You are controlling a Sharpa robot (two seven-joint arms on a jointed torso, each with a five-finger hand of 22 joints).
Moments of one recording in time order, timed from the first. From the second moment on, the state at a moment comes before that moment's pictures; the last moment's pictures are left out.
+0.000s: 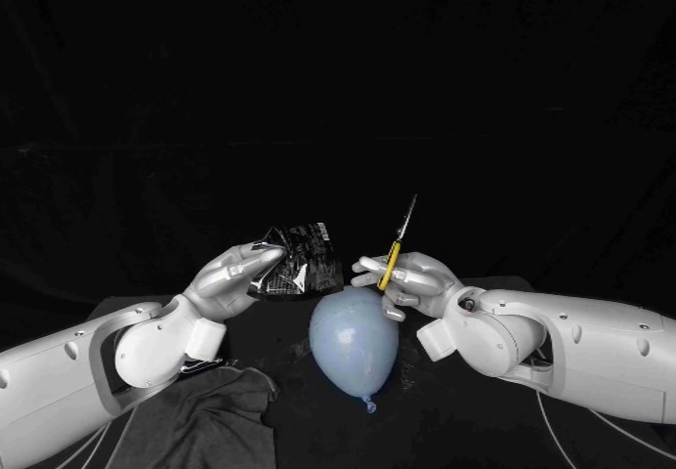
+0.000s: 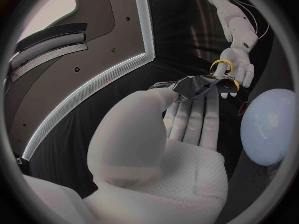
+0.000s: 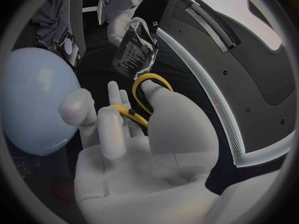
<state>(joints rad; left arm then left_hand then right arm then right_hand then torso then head) 1.12 -0.88 0.05 1.51 0.19 0.31 0.39 1.53 -0.07 0.65 0.09 0.05 0.92 0.20 0.36 0.29 1.10 0.16 0.07 0.06 0.96 0.14 0.15 0.19 0.17 0.87 0.25 0.24 0.08 1.27 -0.86 -0.17 1.63 0.00 -0.27 0.33 1.20 -0.14 0.35 0.15 0.05 0.91 0.20 0.09 0.50 1.13 0.13 0.06 0.06 1.46 0.03 1.43 1.22 0.10 1.30 0.14 1.06 1.20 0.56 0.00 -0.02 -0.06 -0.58</state>
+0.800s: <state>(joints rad) 1.13 -0.88 0.05 1.52 0.18 0.34 0.36 1.52 -0.07 0.64 0.09 0.05 0.92 0.20 0.36 0.29 1.10 0.16 0.07 0.06 0.97 0.14 0.15 0.19 0.17 0.87 0.25 0.24 0.08 1.27 -0.84 -0.17 1.64 -0.02 -0.29 0.34 1.21 -0.13 0.34 0.14 0.05 0.91 0.19 0.09 0.50 1.13 0.13 0.06 0.07 1.47 0.04 1.44 1.22 0.11 1.30 0.14 1.05 1.20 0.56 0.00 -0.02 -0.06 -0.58</state>
